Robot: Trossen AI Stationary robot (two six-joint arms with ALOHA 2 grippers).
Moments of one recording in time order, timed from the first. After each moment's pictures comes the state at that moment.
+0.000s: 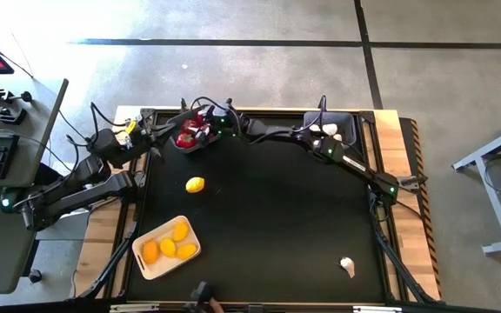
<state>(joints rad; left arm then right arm) 0.56 0.28 0.39 -0.01 0.01 -0.15 -0.35 2.69 2.32 0.09 -0.01 0.12</state>
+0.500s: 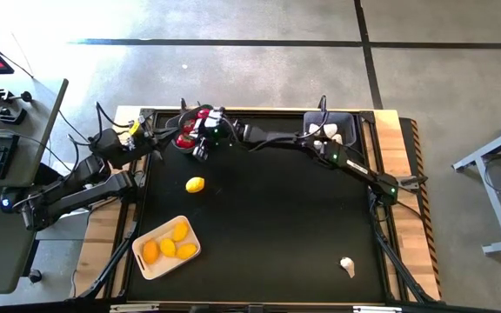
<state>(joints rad) 0.56 0.28 0.39 -0.07 0.04 -0.12 -0.25 2.59 2.32 -0.12 0.06 -0.06</state>
